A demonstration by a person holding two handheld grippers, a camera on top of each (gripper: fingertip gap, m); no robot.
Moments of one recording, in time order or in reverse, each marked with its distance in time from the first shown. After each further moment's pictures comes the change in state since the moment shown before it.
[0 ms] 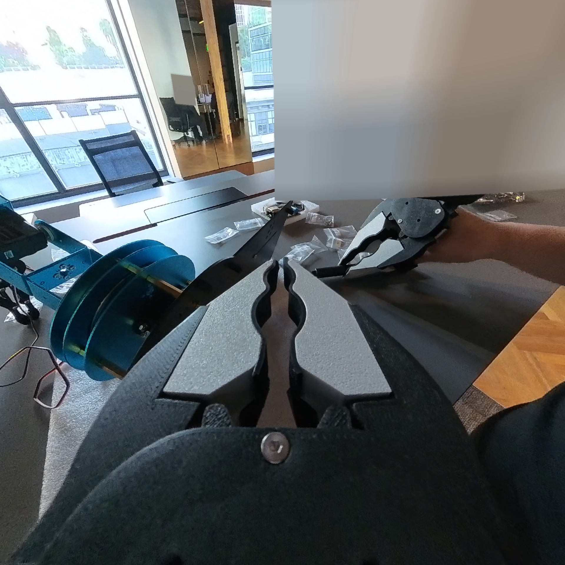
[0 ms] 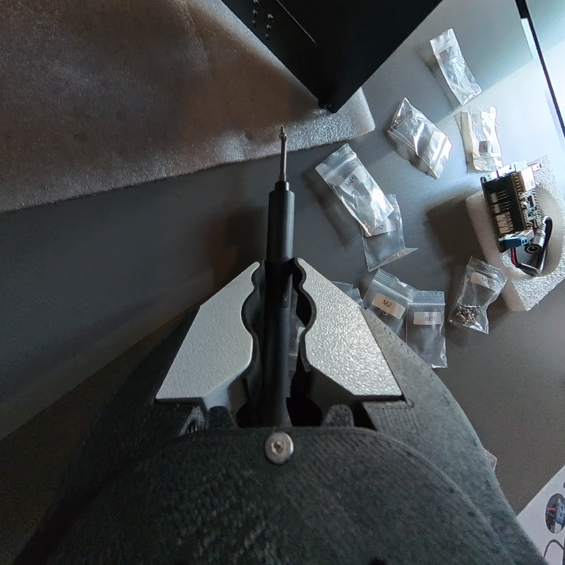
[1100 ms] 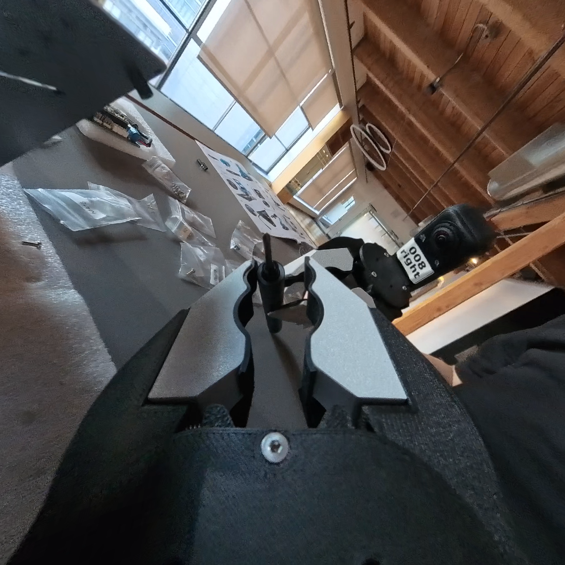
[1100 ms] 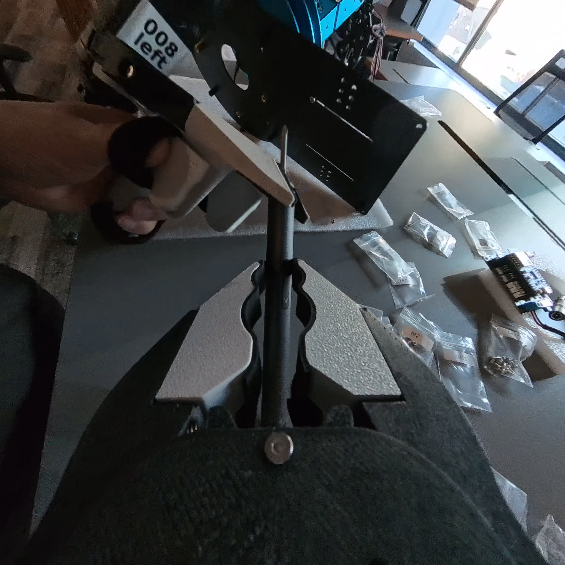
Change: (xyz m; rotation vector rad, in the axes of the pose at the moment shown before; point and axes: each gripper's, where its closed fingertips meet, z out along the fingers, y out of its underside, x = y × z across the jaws) left arm 0.110 0.038 0.132 0.020 0.428 -0.815; right arm -0.032 -0.022 -0.075 0.503 -0.196 0.001
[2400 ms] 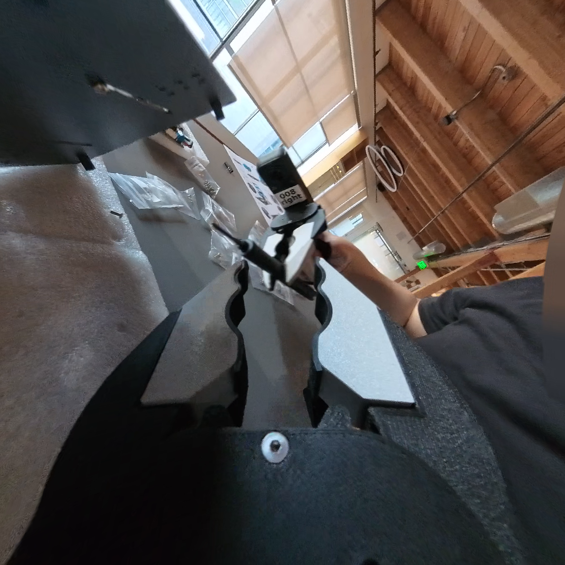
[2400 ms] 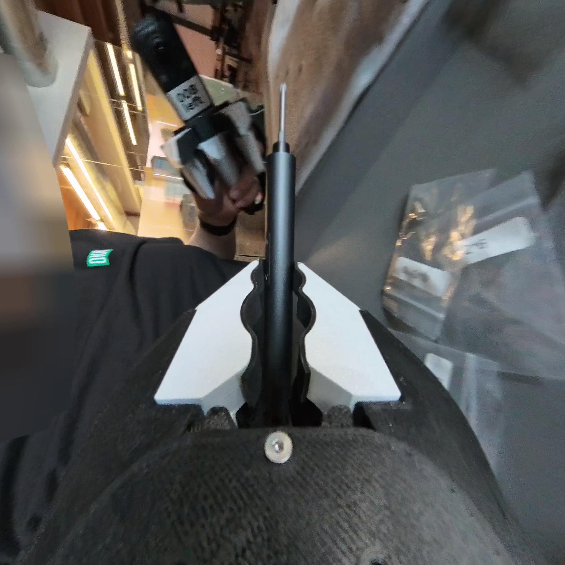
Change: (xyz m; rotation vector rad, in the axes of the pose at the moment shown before) left arm -0.013 -0.013 -0.046 0.032 -0.061 -0.096; right arm 0.003 0.030 -0.012 -0.377 -0.924 1.069
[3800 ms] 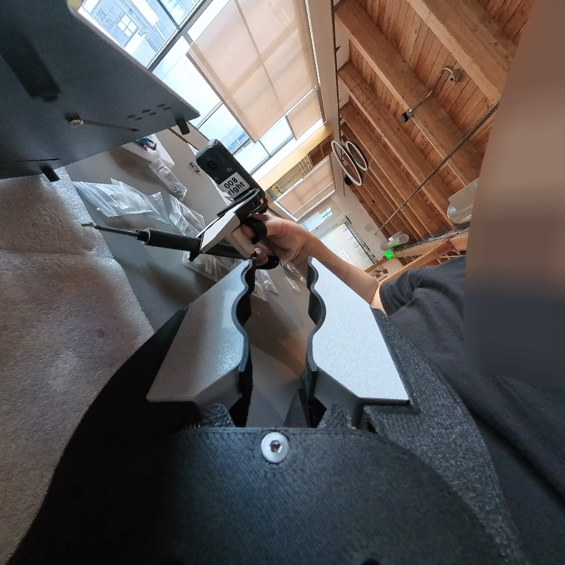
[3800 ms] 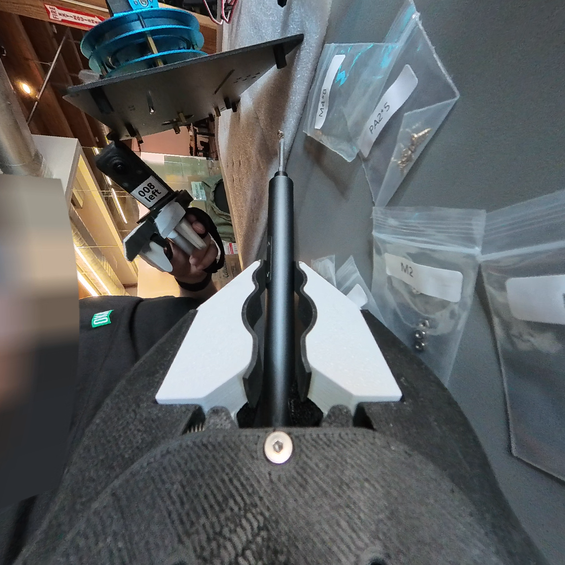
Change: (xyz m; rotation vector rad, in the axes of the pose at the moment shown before) left arm 0.020 -0.010 -0.017 -0.023 0.116 -0.015; right arm 0.044 -0.051 -0.013 0.164 0.103 0.171
